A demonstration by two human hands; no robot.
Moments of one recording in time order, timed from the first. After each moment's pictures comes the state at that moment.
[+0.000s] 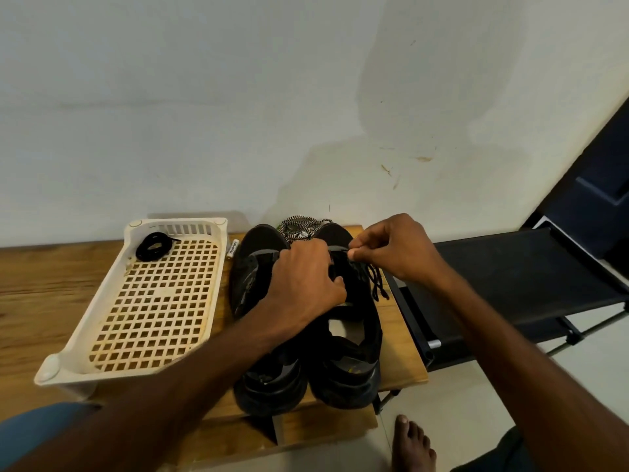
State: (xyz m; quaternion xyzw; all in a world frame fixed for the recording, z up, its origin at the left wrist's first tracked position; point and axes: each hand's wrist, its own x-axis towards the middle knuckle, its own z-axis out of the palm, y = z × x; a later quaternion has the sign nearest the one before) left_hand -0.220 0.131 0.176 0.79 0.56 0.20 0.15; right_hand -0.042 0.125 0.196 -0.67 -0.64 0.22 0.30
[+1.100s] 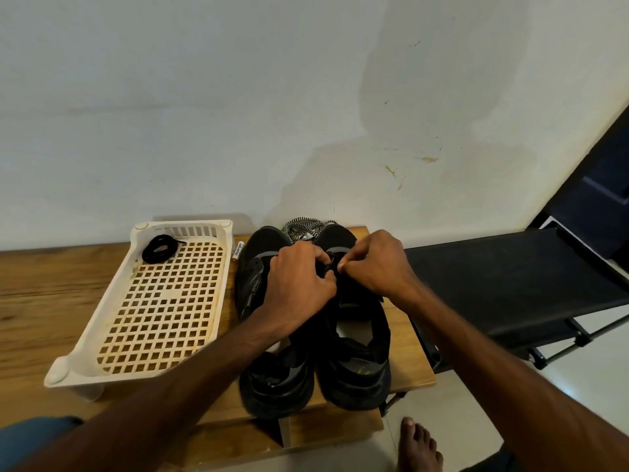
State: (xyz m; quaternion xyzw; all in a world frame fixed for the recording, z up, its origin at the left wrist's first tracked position) left_hand -0.232 0.138 0.160 0.75 0.55 0.30 0.20; right_hand -0.082 0.126 0.182 -0.73 -0.59 0.21 0.27
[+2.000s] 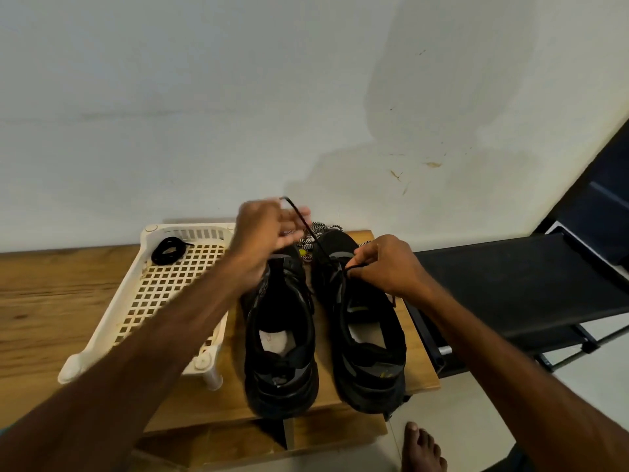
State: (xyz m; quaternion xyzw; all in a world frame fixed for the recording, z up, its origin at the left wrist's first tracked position) left_hand -0.269 0.184 0.204 0.46 0.45 0.50 0.58; right_hand -0.061 0.136 0.172 -0.69 -0.62 0.27 0.25
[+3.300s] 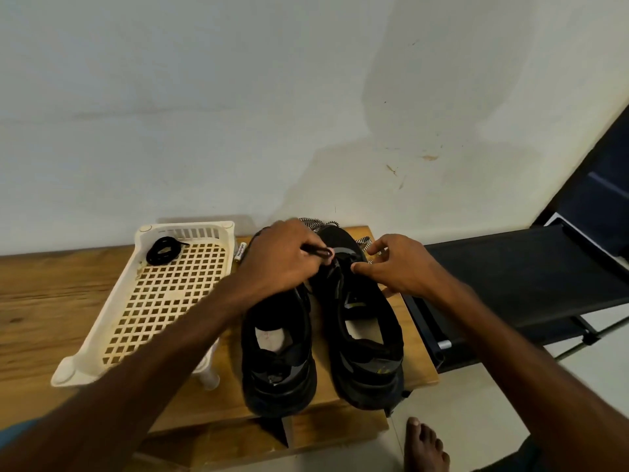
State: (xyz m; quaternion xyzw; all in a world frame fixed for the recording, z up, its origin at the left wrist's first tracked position) left_hand -0.260 0.168 0.192 0.84 0.46 0.21 0.20; right_hand -0.046 0.121 0.182 -0.71 -0.59 0.32 0.22
